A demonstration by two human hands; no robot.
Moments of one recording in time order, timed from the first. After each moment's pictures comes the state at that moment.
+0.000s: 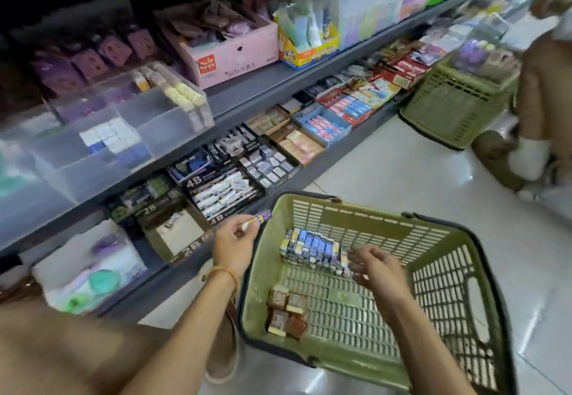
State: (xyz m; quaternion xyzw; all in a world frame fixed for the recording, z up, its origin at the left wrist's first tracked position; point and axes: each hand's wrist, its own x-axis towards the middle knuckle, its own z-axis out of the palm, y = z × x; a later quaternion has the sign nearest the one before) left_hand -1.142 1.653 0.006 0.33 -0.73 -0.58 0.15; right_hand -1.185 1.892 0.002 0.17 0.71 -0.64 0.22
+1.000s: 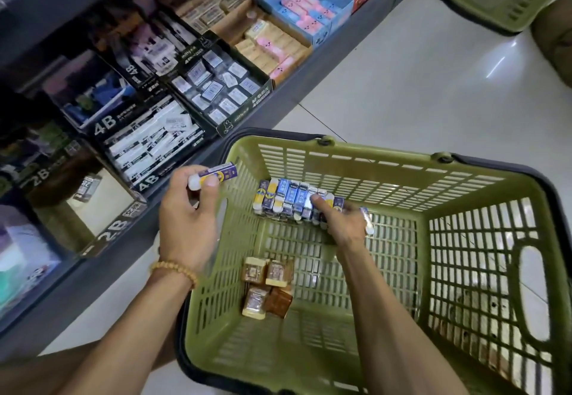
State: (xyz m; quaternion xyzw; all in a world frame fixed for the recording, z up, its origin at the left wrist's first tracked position) left_hand -1.182 1.669 -0.048 0.30 -0.82 -0.46 0.14; right_hand -1.254 1.868 -0.228 0.34 0.76 -0.51 0.23
